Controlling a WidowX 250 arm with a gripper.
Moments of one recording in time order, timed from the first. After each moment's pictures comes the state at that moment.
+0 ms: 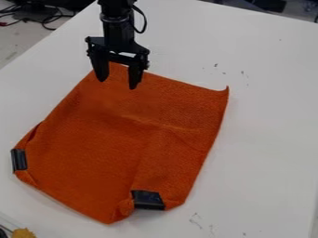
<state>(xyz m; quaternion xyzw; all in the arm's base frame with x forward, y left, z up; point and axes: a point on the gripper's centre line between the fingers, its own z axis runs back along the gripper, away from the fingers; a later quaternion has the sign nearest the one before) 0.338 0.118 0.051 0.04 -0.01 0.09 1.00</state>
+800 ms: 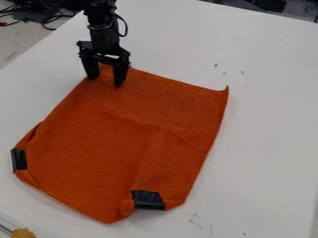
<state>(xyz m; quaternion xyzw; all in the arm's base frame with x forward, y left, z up) 0.373 0.184 0.015 0.03 -0.03 0.06 1.00</state>
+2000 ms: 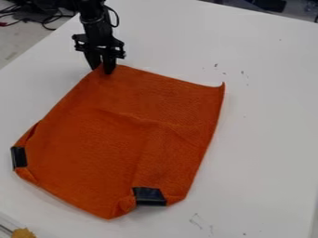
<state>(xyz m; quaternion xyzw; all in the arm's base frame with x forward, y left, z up) 0.389 0.195 0.001 0.00 -0.05 0.08 1.00</state>
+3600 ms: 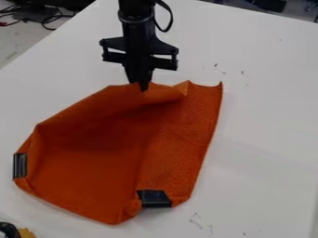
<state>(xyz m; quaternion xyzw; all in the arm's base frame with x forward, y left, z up) 0.311 0.048 0.087 0.01 -0.09 0.15 0.98</state>
